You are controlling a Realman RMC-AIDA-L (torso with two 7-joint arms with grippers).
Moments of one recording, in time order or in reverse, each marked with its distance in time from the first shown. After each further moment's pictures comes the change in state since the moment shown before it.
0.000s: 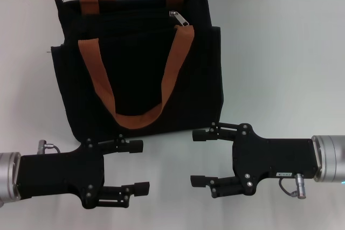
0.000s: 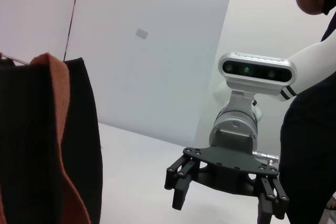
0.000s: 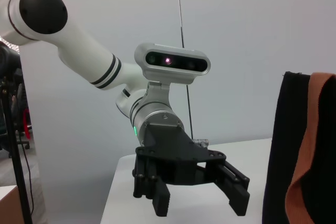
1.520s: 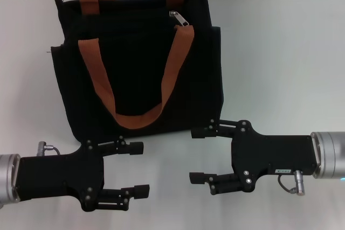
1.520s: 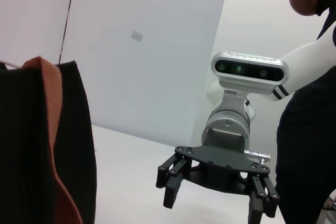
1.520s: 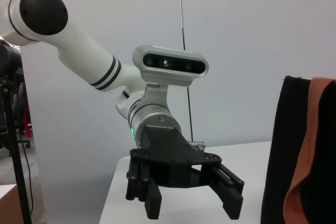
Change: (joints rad) left arm 0.003 -0.001 0.000 0.000 0.002 0.012 0.012; right arm 0.009 0.000 0.000 -0.006 0.003 0.000 0.000
